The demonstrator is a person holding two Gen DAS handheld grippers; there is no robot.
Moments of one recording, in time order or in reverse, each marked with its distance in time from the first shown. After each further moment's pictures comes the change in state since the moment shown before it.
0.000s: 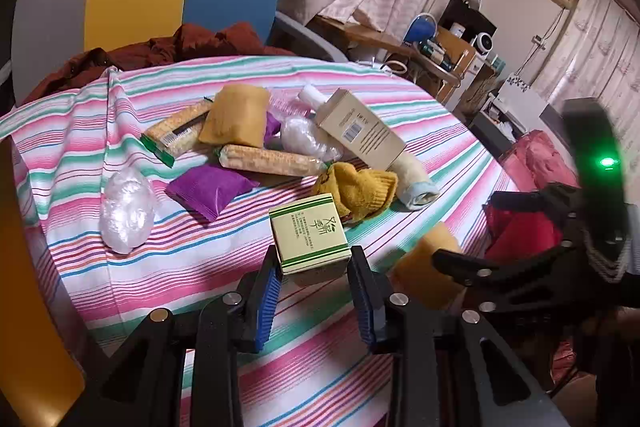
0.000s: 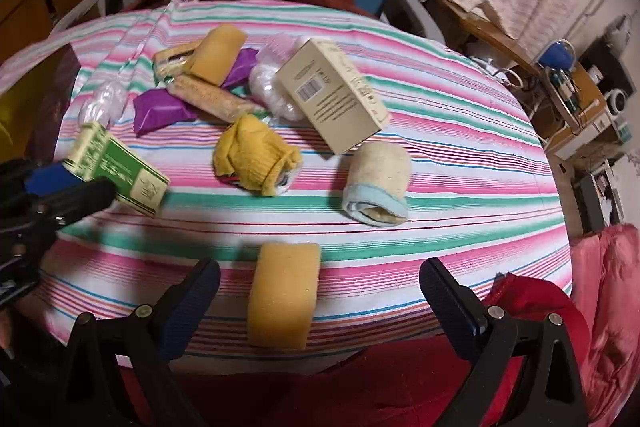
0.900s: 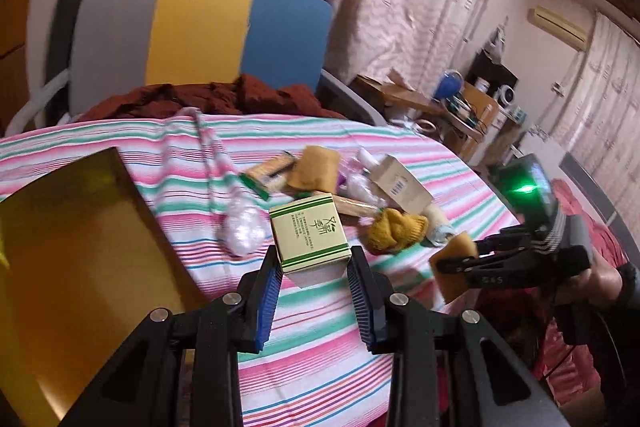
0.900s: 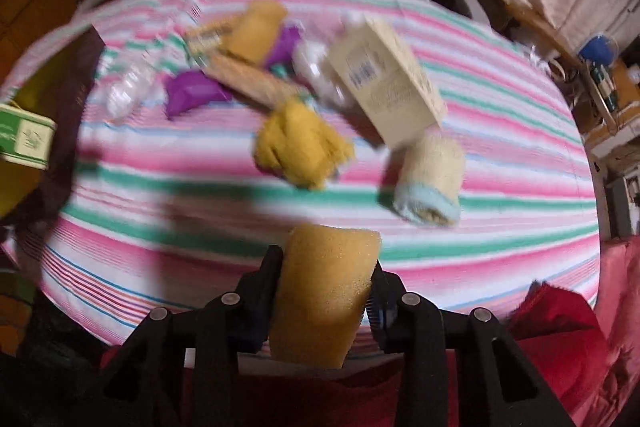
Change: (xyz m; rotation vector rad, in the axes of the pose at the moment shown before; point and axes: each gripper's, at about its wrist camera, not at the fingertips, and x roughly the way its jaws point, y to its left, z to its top) left arm -0.103 0.052 -0.020 -0.096 -0.201 0.116; right arm -0.014 0.000 0.018 -0.016 0.015 0.158
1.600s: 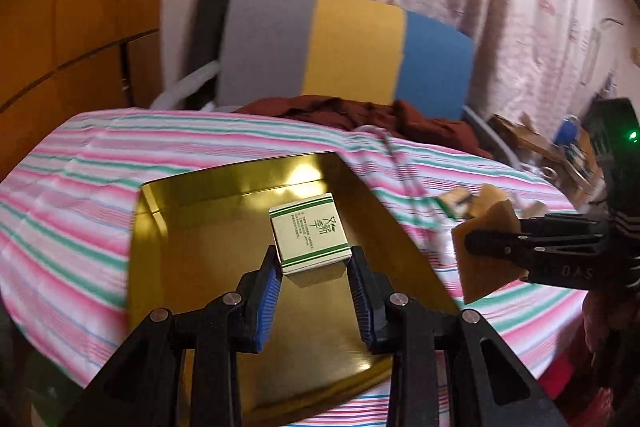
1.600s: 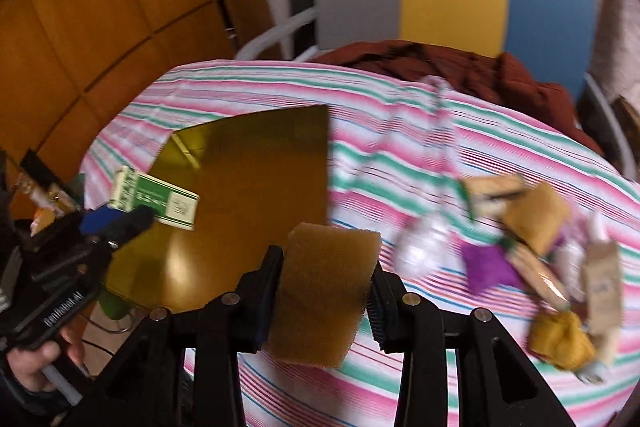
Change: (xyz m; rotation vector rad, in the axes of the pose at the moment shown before) left arm -0.076 0.126 -0.019 -0.180 -0.071 0.437; right arm -0.024 0.234 0.077 -0.250 -0.226 0.416
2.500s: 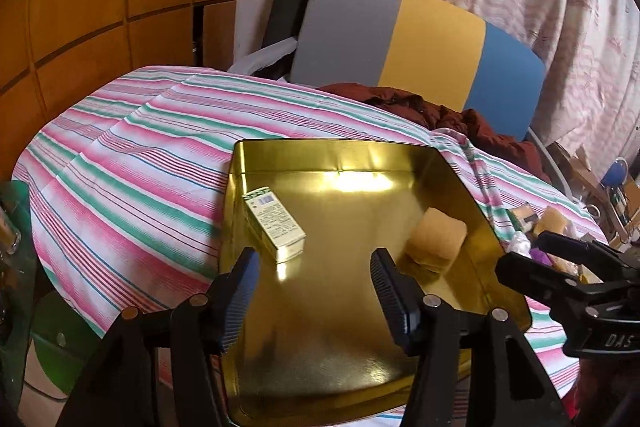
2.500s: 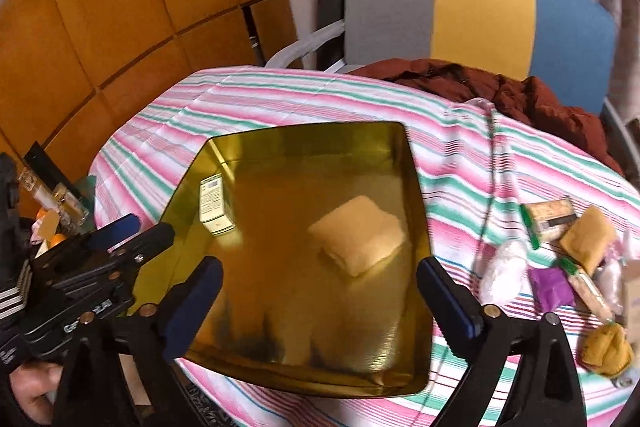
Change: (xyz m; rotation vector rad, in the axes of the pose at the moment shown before) left arm -0.005 0.063 -0.017 -0.169 0.037 0.147; right arm 0.019 0.049 -0.007 -0.020 -0.093 -0.039
